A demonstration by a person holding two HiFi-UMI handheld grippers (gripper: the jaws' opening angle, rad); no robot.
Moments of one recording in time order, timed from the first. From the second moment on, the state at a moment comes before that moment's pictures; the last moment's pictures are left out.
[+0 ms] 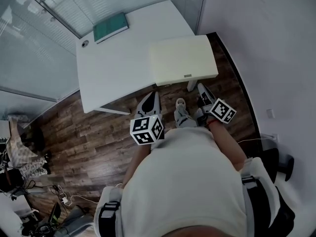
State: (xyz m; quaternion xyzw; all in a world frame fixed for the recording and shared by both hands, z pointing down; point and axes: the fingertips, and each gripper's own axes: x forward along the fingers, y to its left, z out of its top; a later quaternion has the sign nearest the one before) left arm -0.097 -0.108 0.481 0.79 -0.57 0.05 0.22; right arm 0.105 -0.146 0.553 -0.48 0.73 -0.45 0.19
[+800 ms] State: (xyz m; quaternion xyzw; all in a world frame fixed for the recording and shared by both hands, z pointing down) left arm -0.090 -0.130 0.494 0.79 -0.56 0.07 0.23; right arm 0.127 -0.182 0.609 -0.41 0.65 -0.55 0.32
